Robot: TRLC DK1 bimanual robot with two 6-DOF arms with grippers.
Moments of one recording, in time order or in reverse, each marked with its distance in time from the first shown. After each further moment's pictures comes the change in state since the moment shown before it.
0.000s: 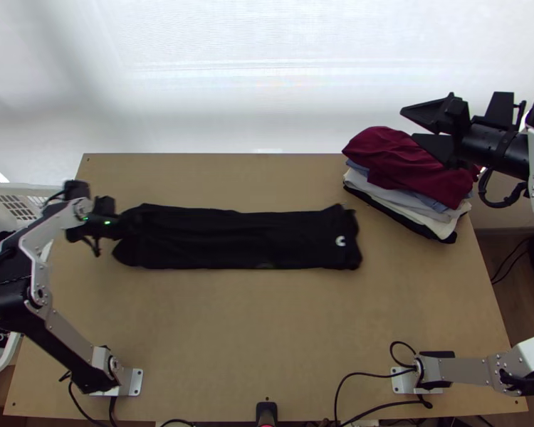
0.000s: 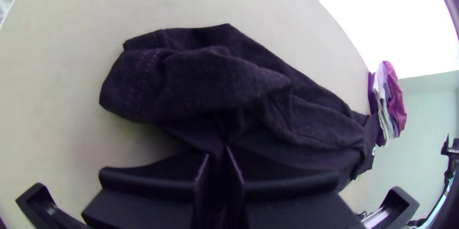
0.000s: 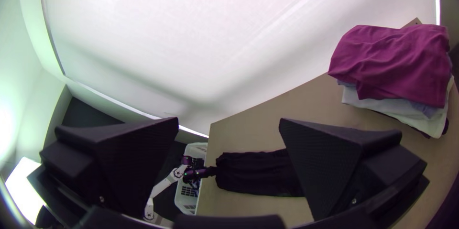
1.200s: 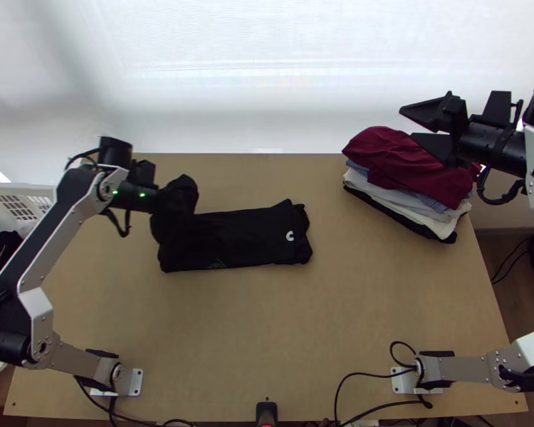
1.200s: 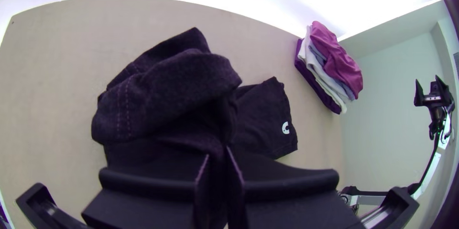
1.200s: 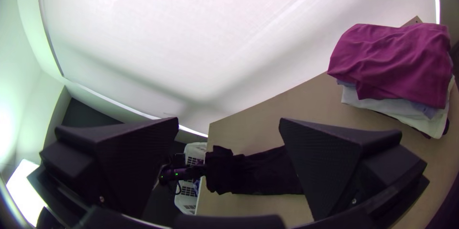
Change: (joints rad) left arm -0.511 -0.237 0.291 -0.254 -0.020 -0.304; right arm 0.000 0.019 0.006 0.001 0.000 0.000
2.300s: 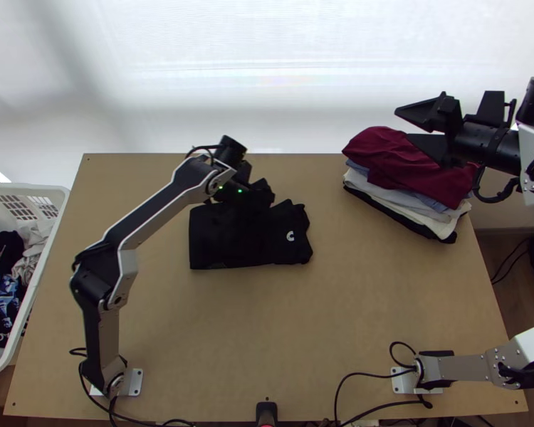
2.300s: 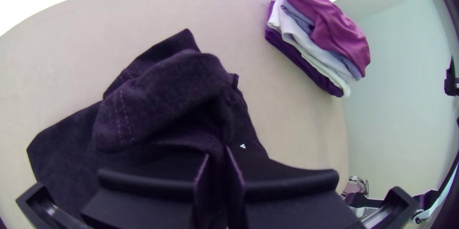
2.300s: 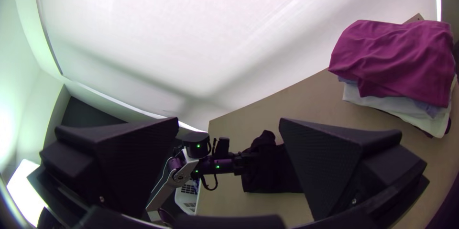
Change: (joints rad) left arm -0.412 0.468 0.459 0.050 -0.137 -0.199; right arm 0.020 0.015 -0.001 0.000 0.001 0.000
